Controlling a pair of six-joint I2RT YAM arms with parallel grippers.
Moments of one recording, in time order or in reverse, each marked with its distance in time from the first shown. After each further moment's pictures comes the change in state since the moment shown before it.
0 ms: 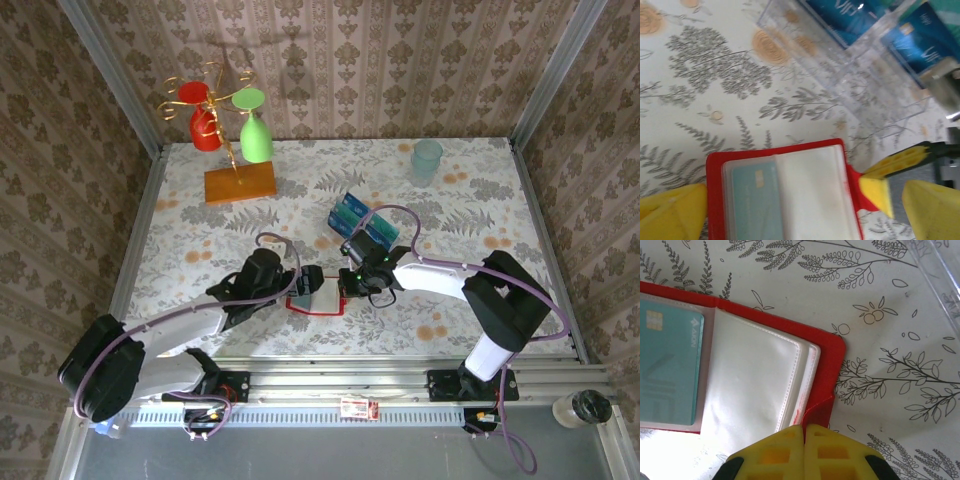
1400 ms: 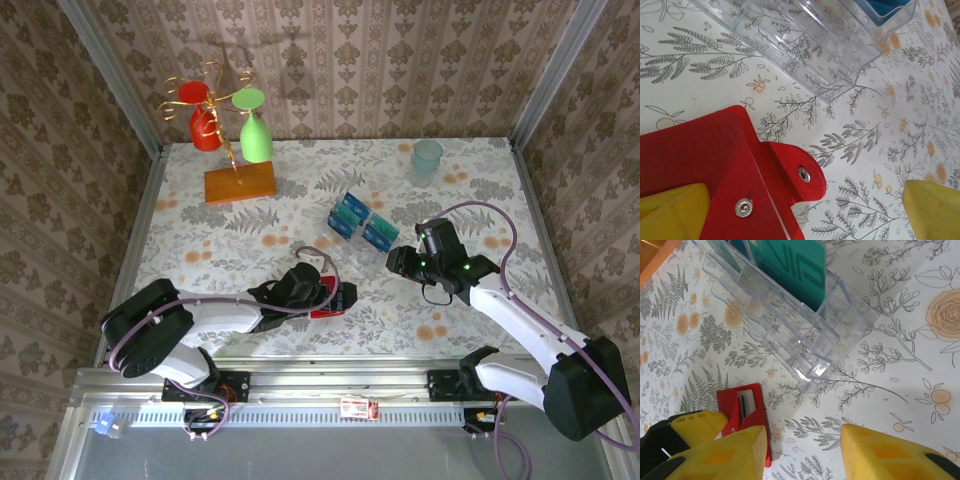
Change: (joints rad) left arm -0.232 0.304 0.068 0.213 -0.061 -0.089; right arm -0.348 -0.566 -0.206 -0.126 0.018 0.082
